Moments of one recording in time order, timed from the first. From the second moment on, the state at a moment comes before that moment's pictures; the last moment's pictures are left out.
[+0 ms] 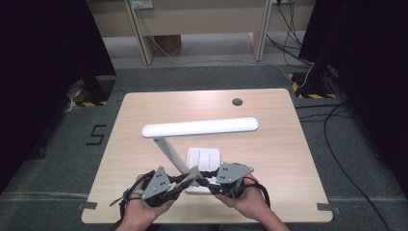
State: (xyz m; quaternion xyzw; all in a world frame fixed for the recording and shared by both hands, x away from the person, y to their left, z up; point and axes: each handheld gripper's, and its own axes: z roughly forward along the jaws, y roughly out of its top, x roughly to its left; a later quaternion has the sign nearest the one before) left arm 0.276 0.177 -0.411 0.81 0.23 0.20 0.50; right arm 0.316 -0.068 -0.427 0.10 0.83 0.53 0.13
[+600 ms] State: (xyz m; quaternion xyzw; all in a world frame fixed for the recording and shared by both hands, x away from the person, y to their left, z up) left arm 0.278 0.213 -0.467 0.78 0.35 0.18 0.49; right arm 0.331 -0.087 -0.397 0.17 0.80 0.55 0.20
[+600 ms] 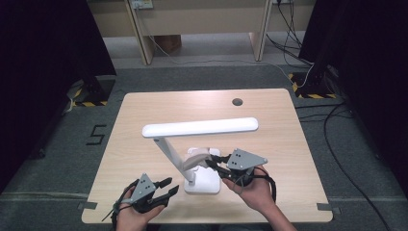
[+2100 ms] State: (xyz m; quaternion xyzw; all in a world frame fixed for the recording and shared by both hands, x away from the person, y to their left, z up) left arm 0.321 0.178 -0.514 0.82 0.31 0.16 0.46; right arm 0.340 -0.046 -0.351 0.14 0.77 0.58 0.23
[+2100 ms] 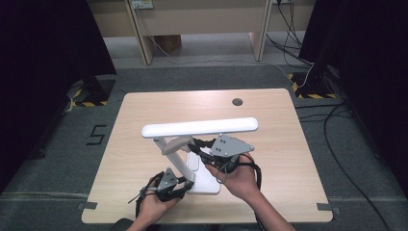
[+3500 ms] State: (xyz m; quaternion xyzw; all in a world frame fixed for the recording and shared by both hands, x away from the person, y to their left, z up) left arm 0.318 0.176 -0.514 0.83 0.30 0.17 0.45; right arm 0.339 -0.015 -0.351 0.14 0.77 0.59 0.18
